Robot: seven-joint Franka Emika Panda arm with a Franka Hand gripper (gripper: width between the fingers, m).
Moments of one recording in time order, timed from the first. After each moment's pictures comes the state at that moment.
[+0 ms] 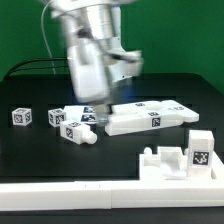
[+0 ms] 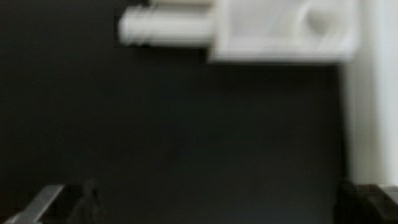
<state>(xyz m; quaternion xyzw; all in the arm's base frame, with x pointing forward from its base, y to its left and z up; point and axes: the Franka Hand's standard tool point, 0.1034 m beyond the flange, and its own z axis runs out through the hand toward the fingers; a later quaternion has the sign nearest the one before) 0.554 -0.047 0.083 -0.65 0.75 0.02 0.14</state>
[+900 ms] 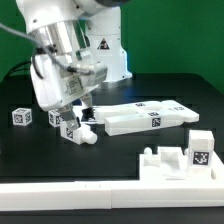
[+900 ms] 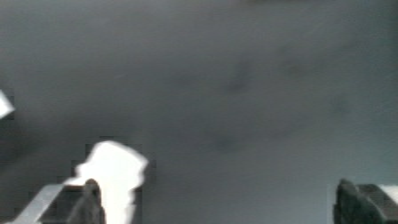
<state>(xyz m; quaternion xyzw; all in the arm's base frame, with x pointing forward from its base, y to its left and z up) 0.491 -0.059 0.042 -0.58 0.80 0.05 0.15</state>
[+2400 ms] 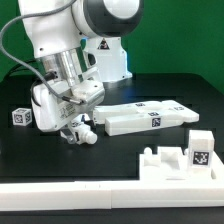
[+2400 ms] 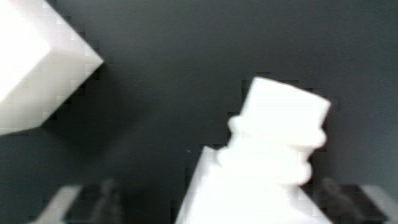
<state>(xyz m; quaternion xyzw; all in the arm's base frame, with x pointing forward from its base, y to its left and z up) 0.453 -0.066 0.005 -0.52 0.84 0.07 0.11</state>
